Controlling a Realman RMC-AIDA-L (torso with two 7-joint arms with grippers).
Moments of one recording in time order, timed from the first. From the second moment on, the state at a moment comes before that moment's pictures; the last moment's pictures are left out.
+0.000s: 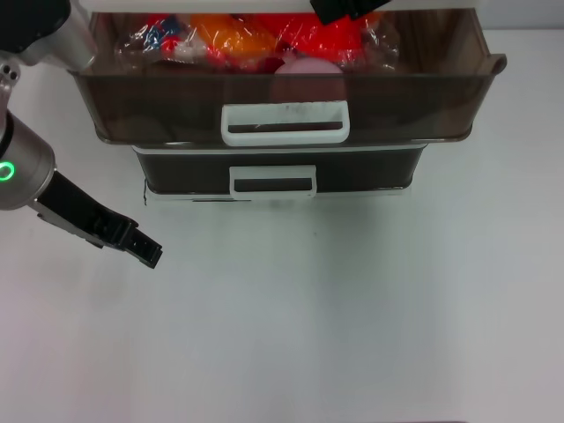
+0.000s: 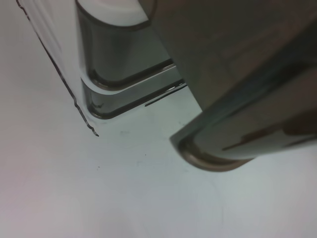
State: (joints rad) left arm -0.53 -2.05 1.39 1.53 -0.52 -1.77 0.23; right arm 0.91 1.96 -0.93 -1.26 1.02 1.79 -0.82
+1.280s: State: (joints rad) left arm -0.48 -2.05 1.33 1.54 -0.52 -1.78 0.24; right arm 0.48 1.79 -1.02 -1.68 0.92 1.87 -0.65
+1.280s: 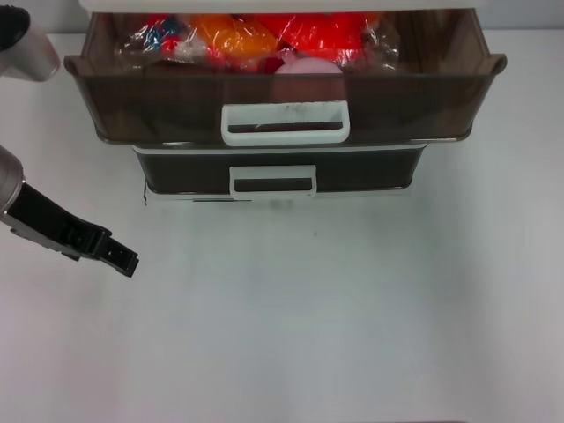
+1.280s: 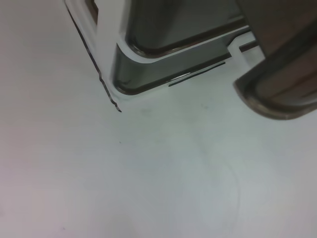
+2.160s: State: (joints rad) left arm -0.49 -2.05 1.33 1.60 -0.51 -1.84 0.24; right arm 0.53 1.98 -0.98 -1.17 0.54 1.61 -0.95
